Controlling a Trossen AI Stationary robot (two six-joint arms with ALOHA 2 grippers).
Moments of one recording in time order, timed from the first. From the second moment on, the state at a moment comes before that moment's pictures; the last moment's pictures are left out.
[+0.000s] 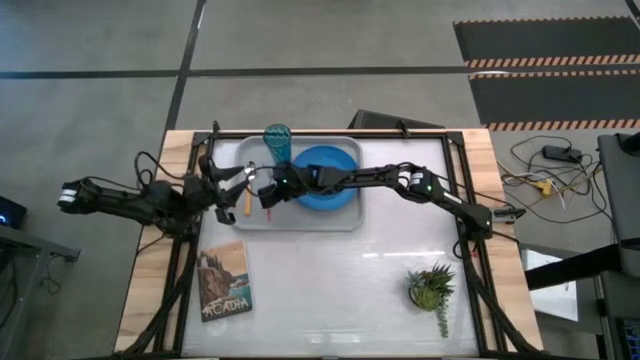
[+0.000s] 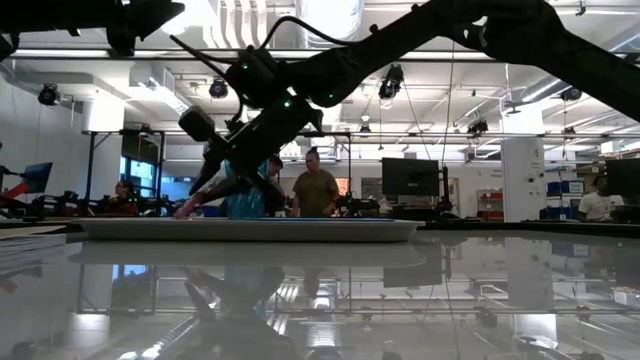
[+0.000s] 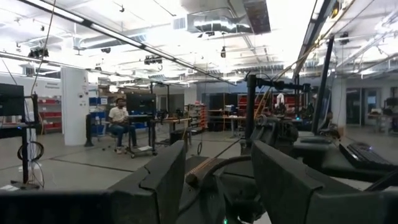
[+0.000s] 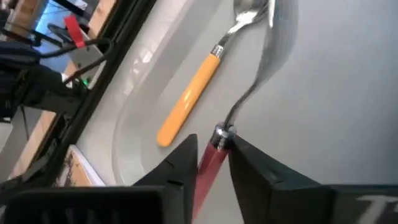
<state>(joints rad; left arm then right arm) -0.13 0.47 0.26 0.59 -0.50 0.19 -0.18 2.48 2.03 -0.20 -0.05 0.86</state>
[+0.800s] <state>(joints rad) -0.13 0.49 0.26 0.49 -0.50 0.04 -0.15 2.34 2.03 -0.53 -0.11 0.61</state>
